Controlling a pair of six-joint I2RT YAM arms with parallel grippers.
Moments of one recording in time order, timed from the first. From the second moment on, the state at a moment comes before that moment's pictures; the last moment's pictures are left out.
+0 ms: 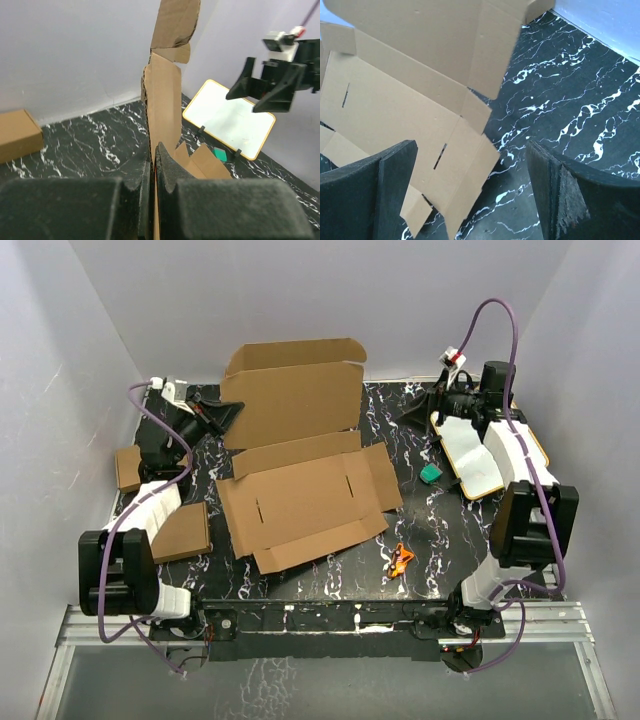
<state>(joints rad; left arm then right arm) 0.02 1.40 0.80 0.89 0.74 -0.56 -0.13 1.63 1.35 -0.23 -1.15 -0.21</state>
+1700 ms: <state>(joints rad) 0.06 1.21 0.97 0.66 0.94 -0.55 0.00 1.75 1.42 0.88 -1.45 0.71</state>
